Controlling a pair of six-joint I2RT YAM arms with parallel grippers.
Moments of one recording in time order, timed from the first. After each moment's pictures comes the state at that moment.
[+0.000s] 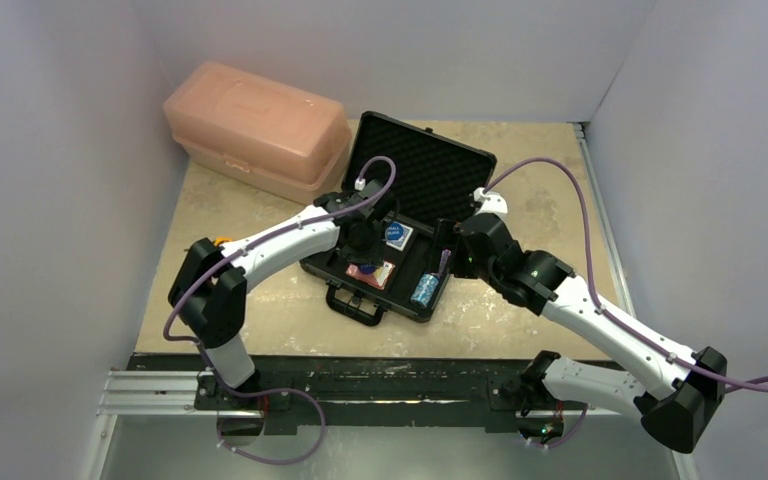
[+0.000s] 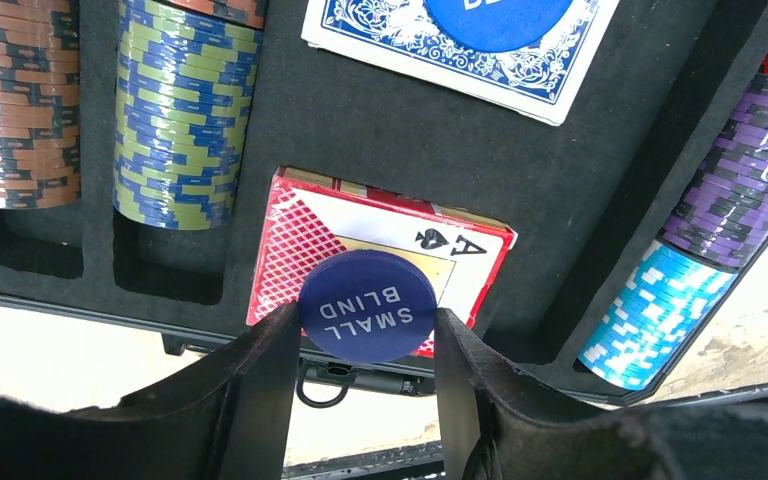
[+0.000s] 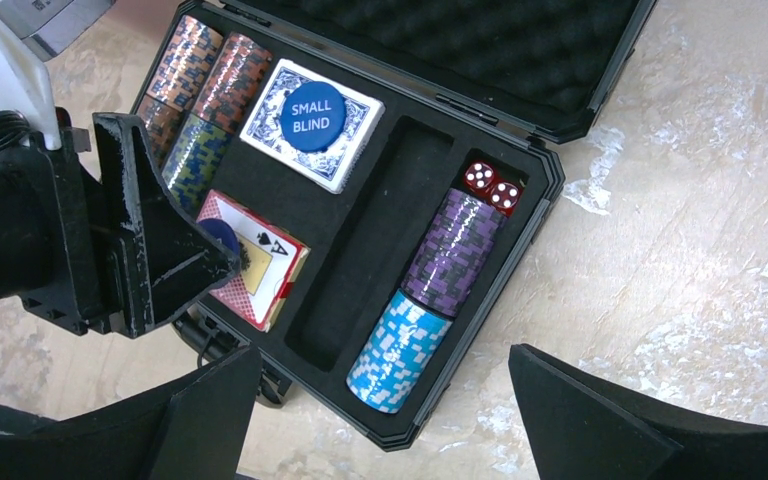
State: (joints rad) left arm -0.77 1.72 1.36 -0.84 -0.14 -0.62; right arm 0.77 1.02 0.93 -0.61 0.32 0.72
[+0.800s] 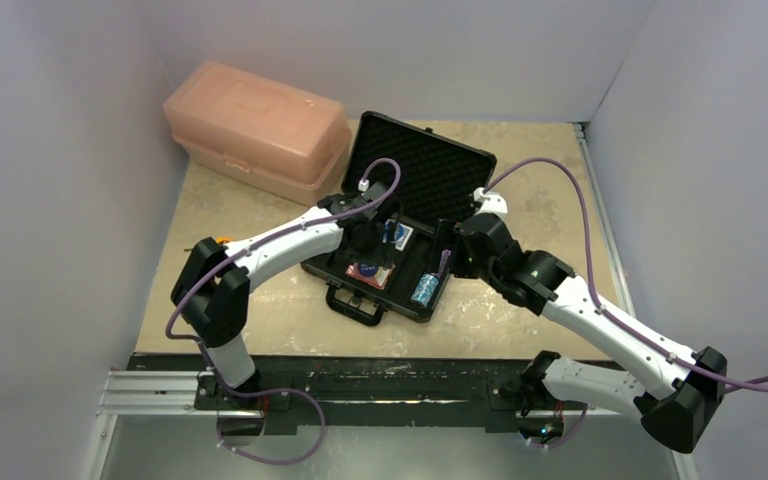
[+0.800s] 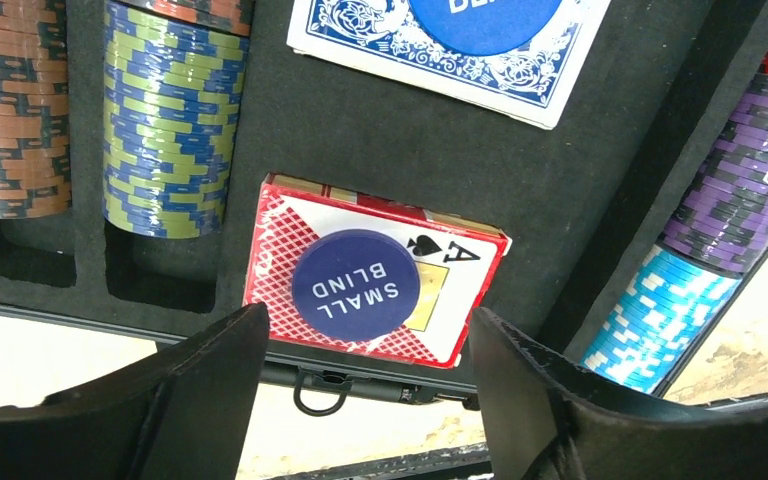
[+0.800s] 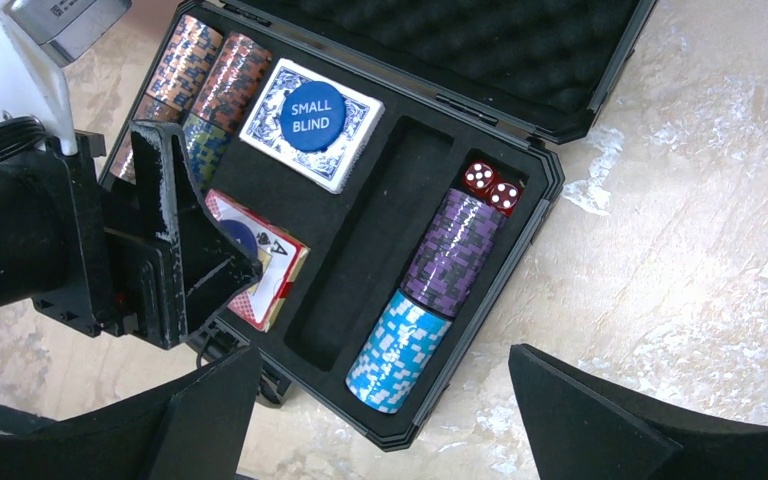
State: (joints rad) left arm -0.78 1.74 1.37 -0.83 -0.16 -0.61; right arm 0.77 1.03 0.93 -0.61 0.32 0.71
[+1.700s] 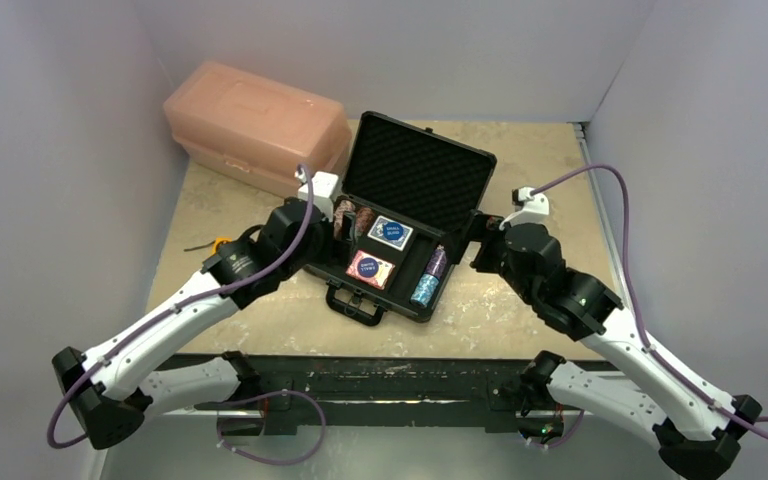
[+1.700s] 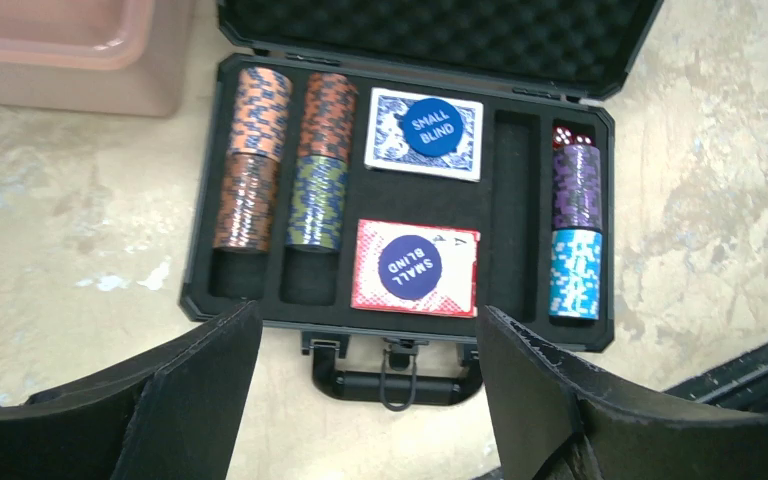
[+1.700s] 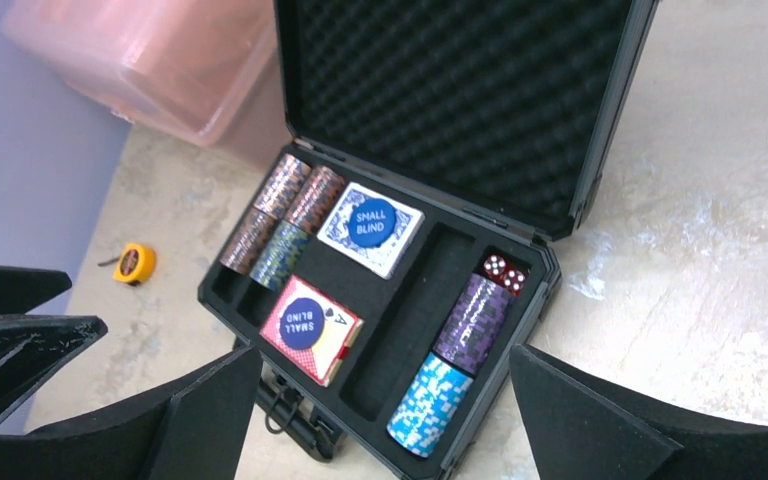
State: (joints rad) left arm -0.80 1.08 1.08 -0.60 -0.30 -0.37; right arm 0.77 0.80 0.92 -0.56 0.40 0.68
